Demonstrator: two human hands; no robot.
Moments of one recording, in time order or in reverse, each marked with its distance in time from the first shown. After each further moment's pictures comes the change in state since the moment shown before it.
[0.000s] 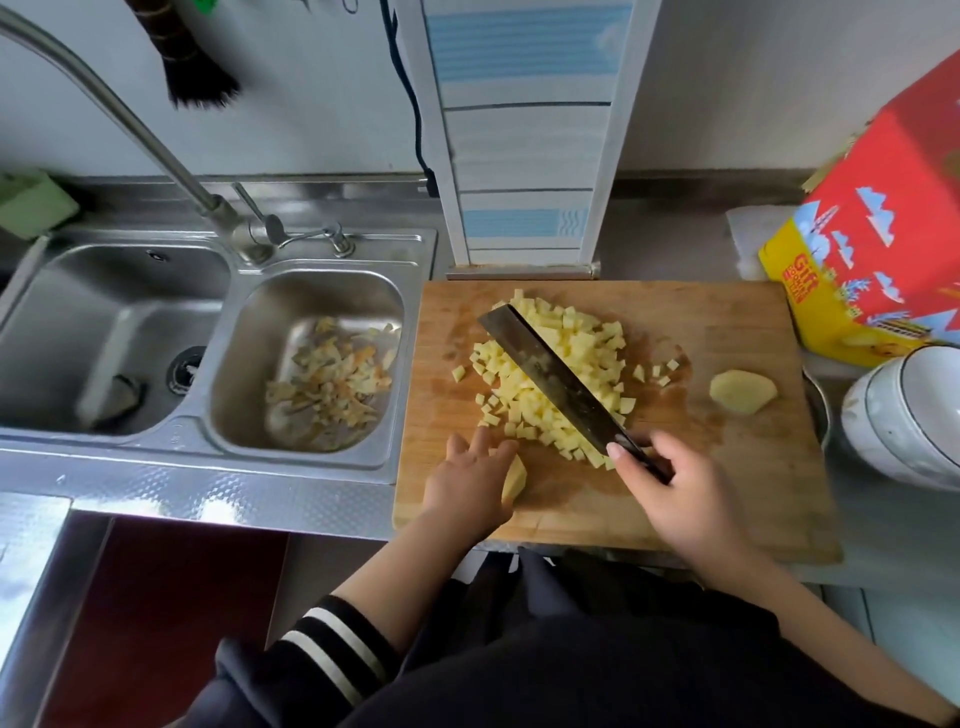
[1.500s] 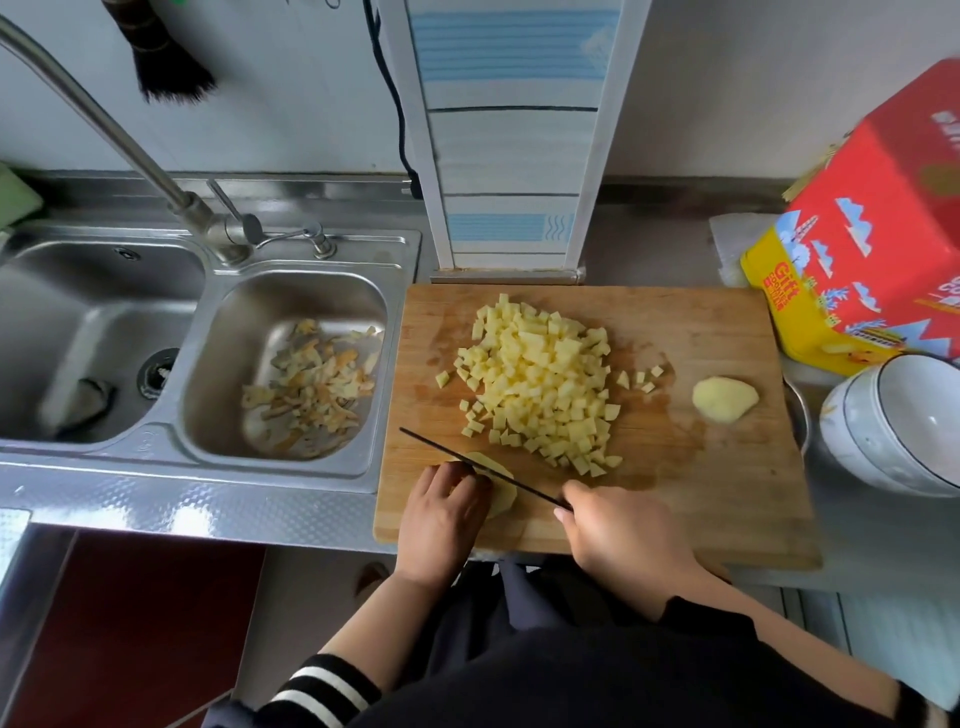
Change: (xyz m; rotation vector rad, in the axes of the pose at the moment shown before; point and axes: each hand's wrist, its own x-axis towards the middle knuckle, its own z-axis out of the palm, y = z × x) left_hand -0.006 -0.018 0.071 -0.341 0.784 0.138; right_hand -0.001 -0.024 0.023 -0.838 -0.418 -0.190
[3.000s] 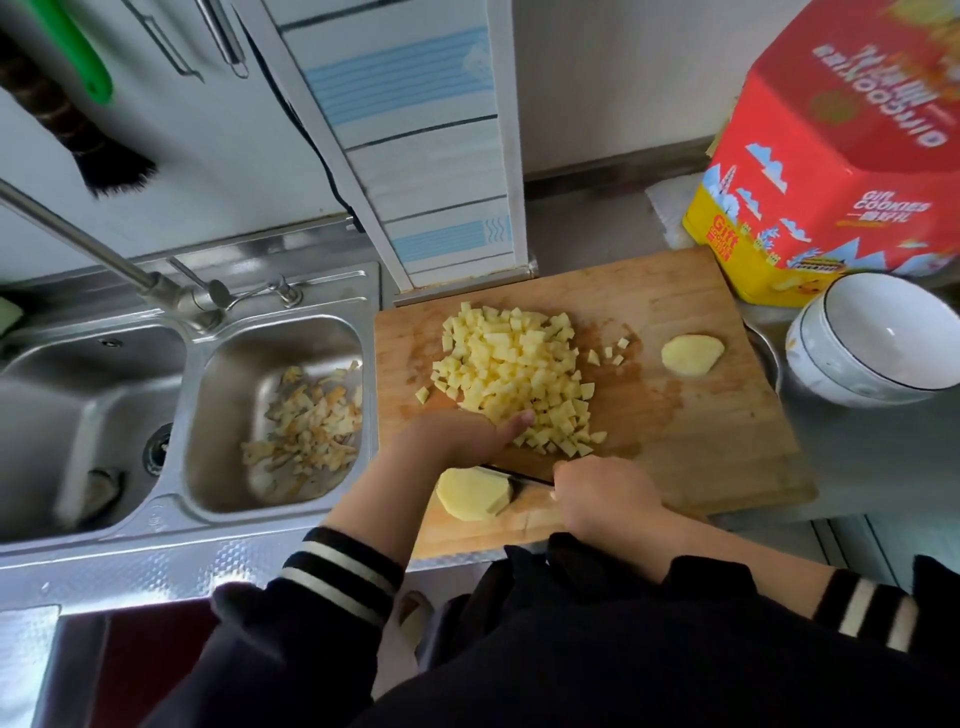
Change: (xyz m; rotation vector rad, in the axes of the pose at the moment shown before) left_hand 0.144 0.062 -0.054 0.331 -1.179 -0.195; right_hand 0.019 0.003 0.017 0.049 -0.044 0.124
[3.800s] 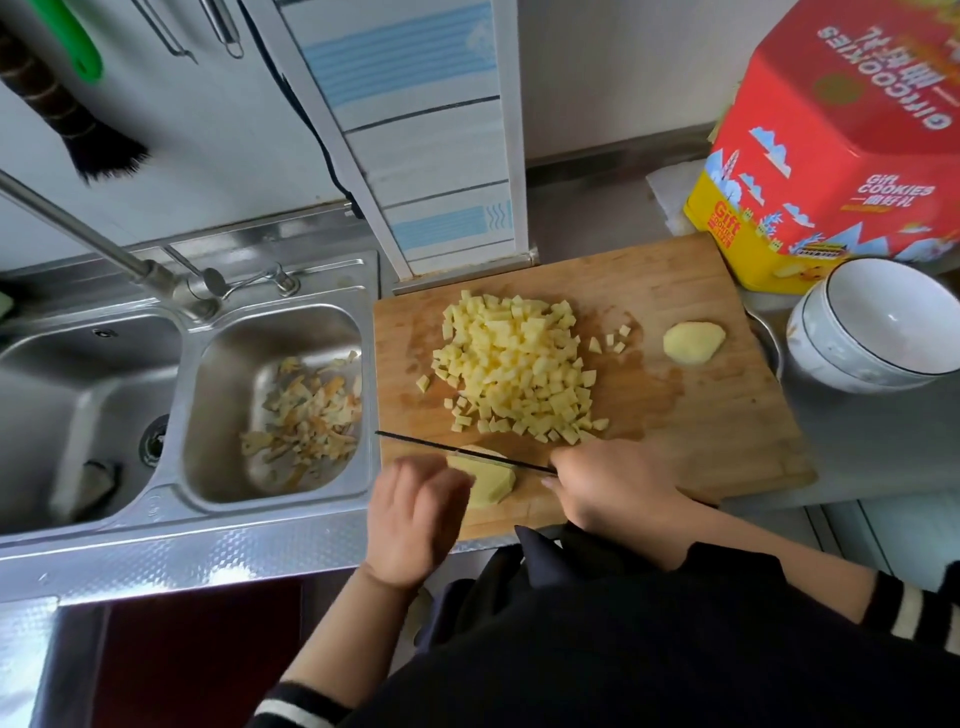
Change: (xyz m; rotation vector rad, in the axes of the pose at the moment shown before) left_hand -0.035 -0.053 0.118 -0.075 1.497 0.639; right_hand -0.021 -0.005 -0.022 0.007 0.040 -0.096
